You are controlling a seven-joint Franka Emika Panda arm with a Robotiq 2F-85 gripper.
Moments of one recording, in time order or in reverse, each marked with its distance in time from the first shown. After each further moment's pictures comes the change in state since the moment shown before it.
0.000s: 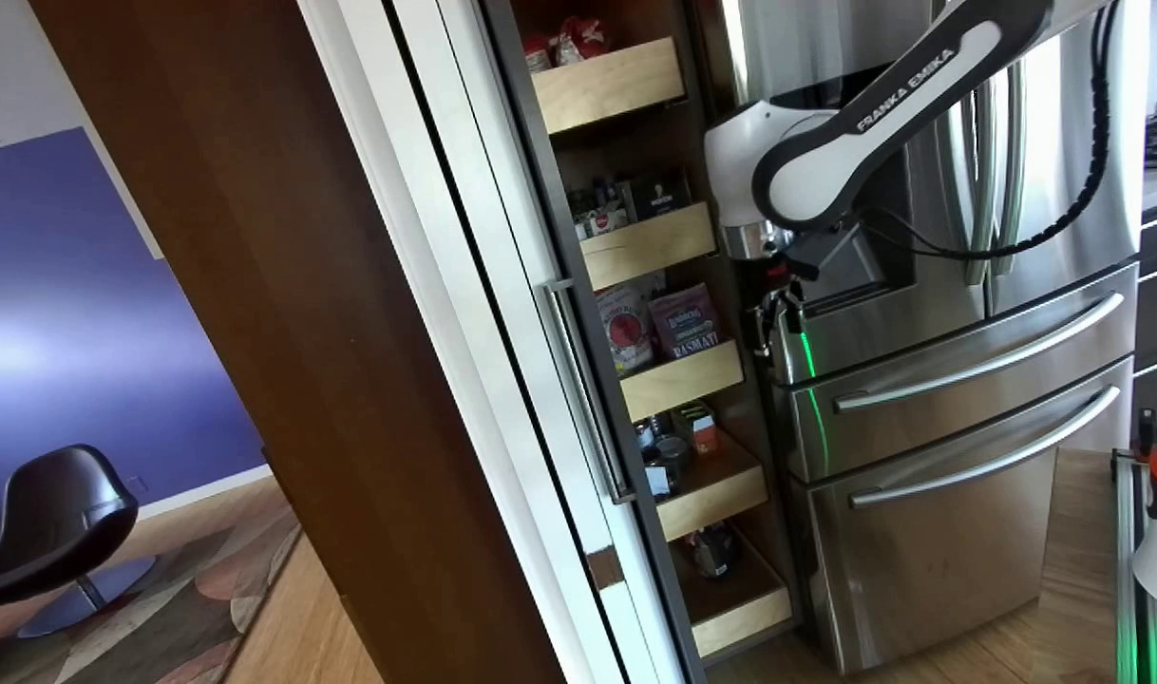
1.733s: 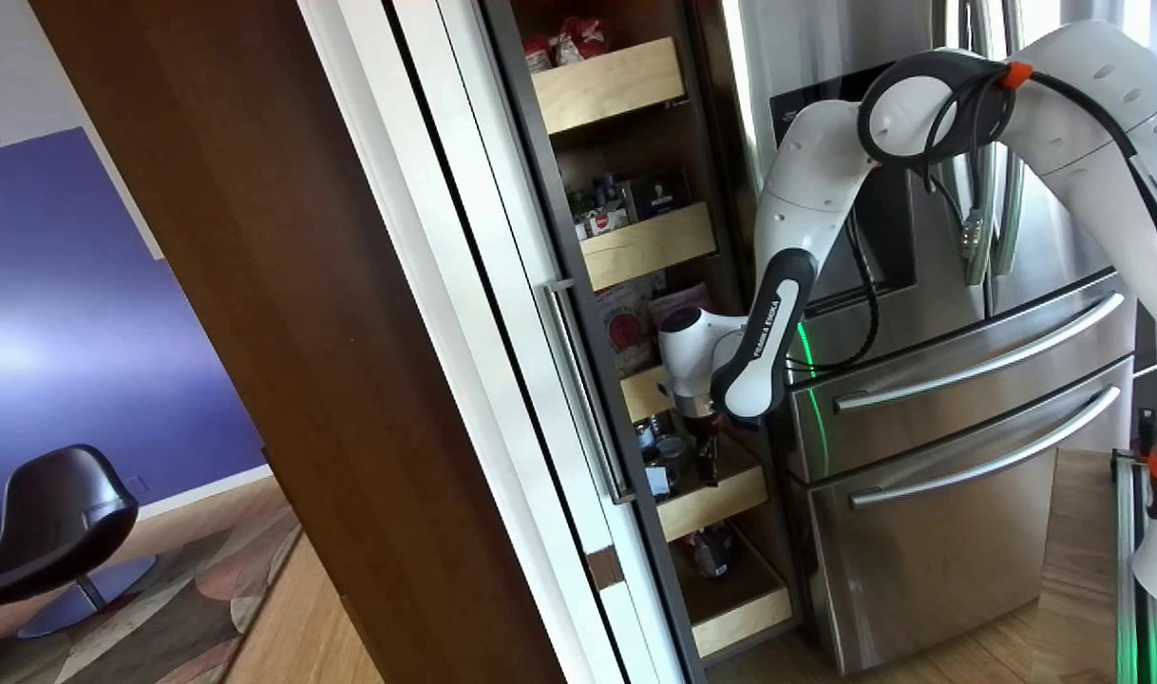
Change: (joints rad) arm 0.100 0.903 -0.172 0.363 -0.353 0.624 -0.180
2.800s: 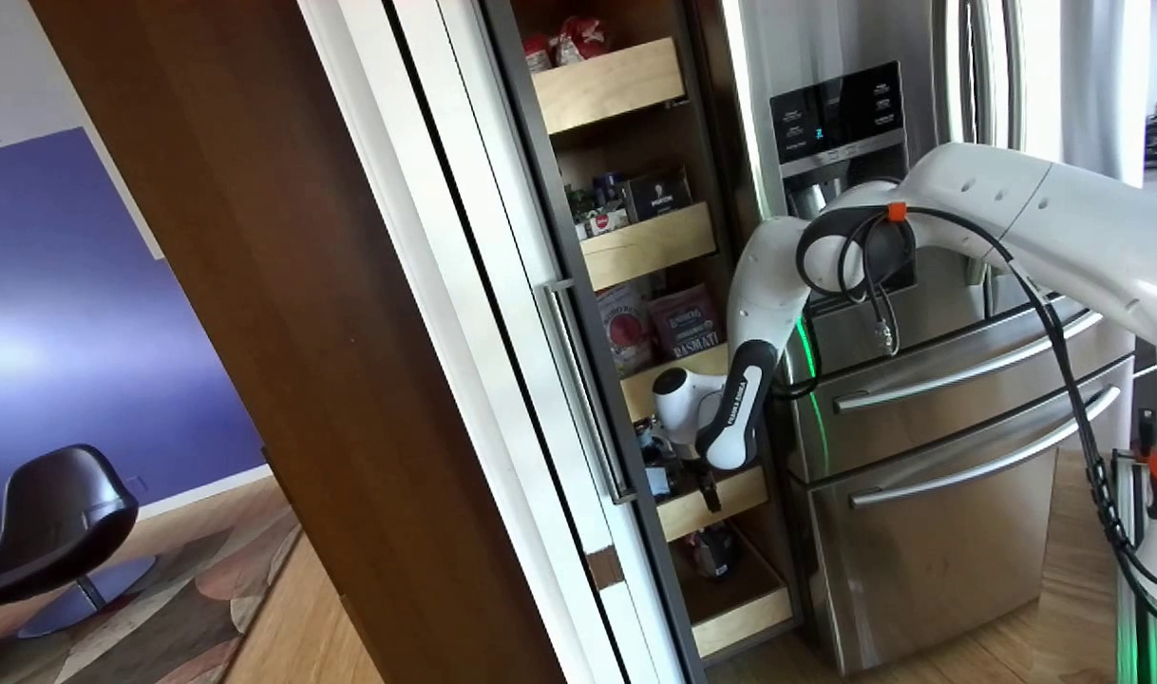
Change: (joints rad) arm 0.000 0.479 -0.089 0.473 -0.005 -0.016 -0.359
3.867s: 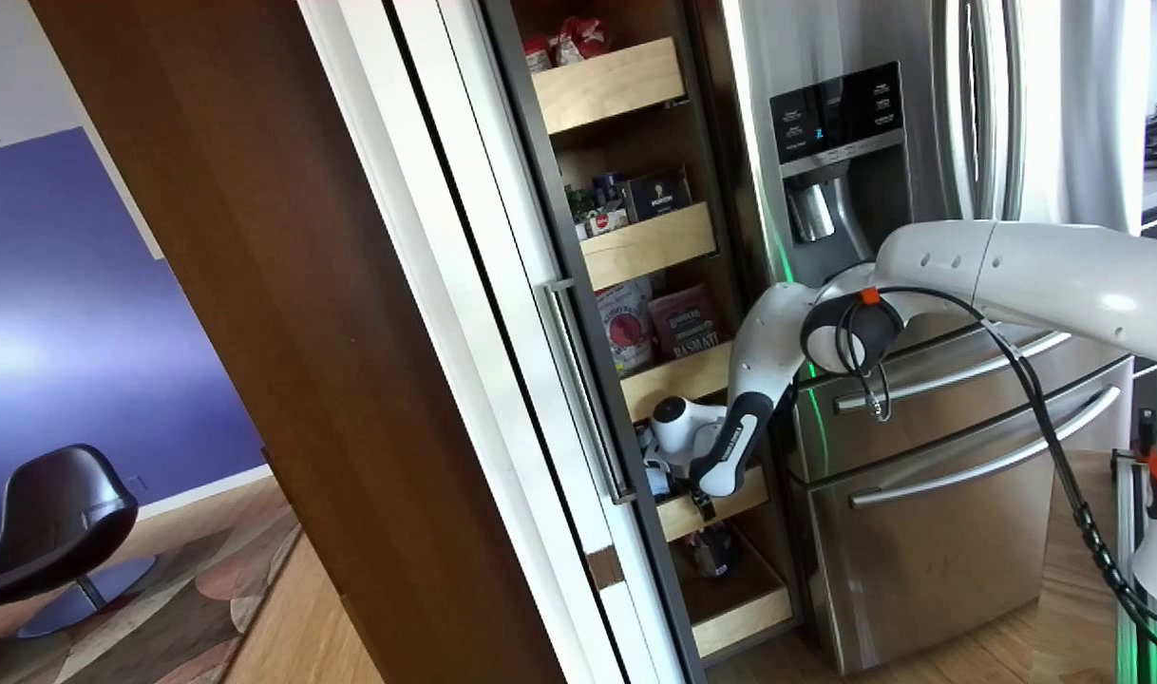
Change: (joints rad) arm -0.057 0.352 0.007 0.457 0.005 -0.018 -0.278
